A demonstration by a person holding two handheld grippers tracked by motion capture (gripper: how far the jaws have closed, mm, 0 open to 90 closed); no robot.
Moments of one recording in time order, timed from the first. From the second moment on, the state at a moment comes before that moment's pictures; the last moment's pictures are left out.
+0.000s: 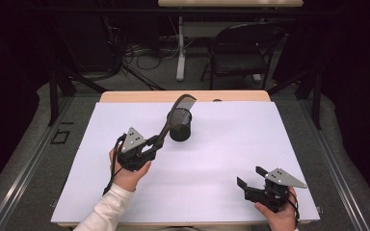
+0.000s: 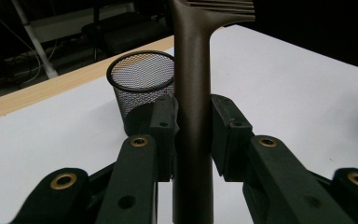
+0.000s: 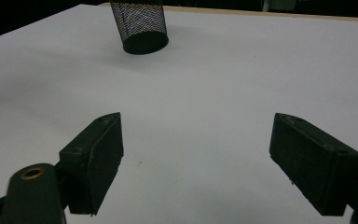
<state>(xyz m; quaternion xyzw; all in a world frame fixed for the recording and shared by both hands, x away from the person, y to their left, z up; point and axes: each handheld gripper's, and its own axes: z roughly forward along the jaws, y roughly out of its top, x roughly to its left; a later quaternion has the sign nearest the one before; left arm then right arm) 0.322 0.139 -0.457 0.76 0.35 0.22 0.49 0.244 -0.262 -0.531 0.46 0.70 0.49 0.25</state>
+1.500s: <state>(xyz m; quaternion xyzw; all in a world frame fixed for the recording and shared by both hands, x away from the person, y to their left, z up) 0.321 0.152 -0.460 0.73 0.40 0.22 0.52 0.310 -0.189 -0.455 0.44 0.71 0.52 0.19</state>
